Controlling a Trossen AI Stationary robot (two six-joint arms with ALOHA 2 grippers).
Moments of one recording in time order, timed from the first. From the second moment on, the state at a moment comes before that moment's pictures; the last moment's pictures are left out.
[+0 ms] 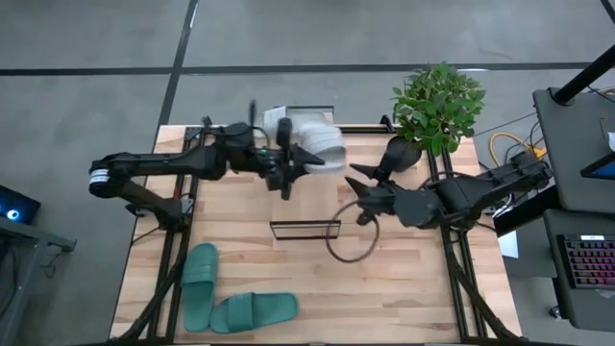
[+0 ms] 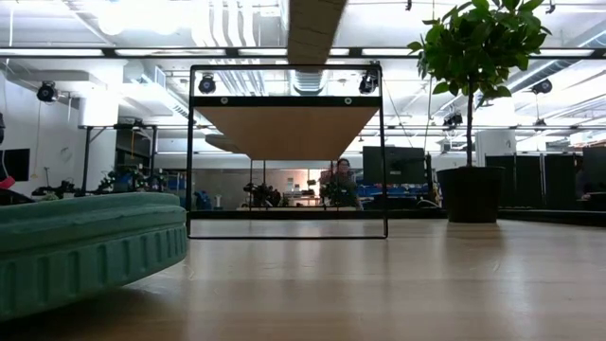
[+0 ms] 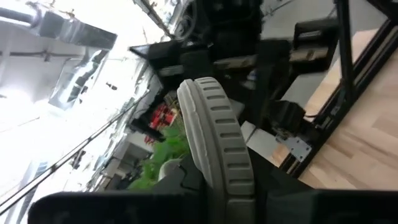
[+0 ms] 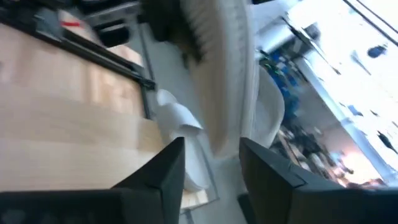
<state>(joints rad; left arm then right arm) 0.14 1.32 1.23 0.19 0.21 1.05 0.40 1.33 1.37 -0.43 1.02 -0.51</state>
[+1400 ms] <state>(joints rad) 0.16 0.91 0.78 0.57 0.90 0.89 0.22 1.44 1.24 0.08 0.47 -1.00</state>
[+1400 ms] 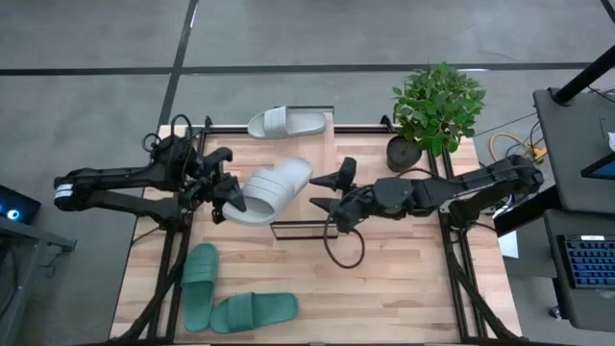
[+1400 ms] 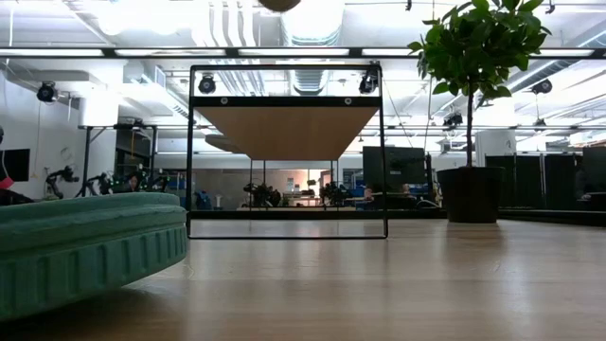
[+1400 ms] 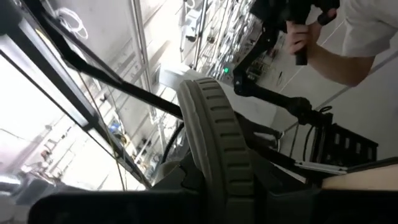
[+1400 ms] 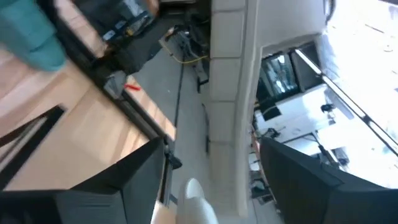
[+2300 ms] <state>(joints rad) 0.16 0.96 0.78 0.65 0.90 0.87 0.16 1.49 1.27 0.09 0.47 -0.92</state>
